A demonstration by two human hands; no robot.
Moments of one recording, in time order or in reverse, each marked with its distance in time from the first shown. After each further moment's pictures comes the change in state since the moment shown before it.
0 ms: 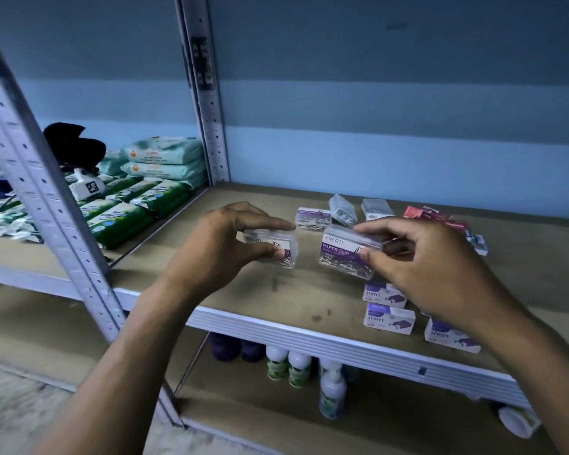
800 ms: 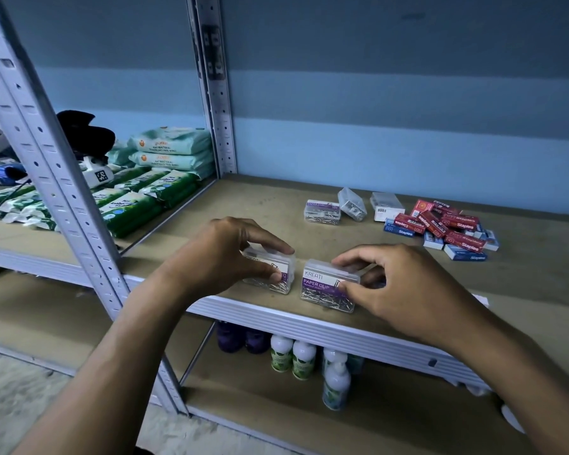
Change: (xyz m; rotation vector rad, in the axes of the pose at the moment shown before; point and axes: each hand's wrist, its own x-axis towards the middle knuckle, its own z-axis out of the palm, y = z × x) left_hand -0.019 -0.008 -0.010 0.097 -0.211 -0.103; right_hand -0.013 -0.012 0.032 -0.157 -0.195 0.027
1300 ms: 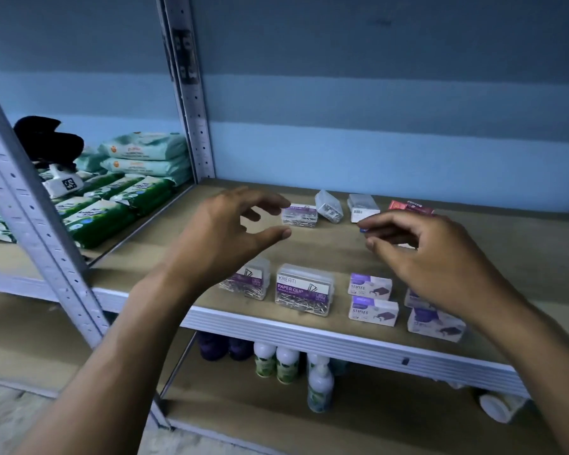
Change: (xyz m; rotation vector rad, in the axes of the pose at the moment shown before) left_hand 0.027 0.031 0.011 0.011 0.251 0.116; right_hand 0.002 0.032 -0.041 0.150 0.219 -0.004
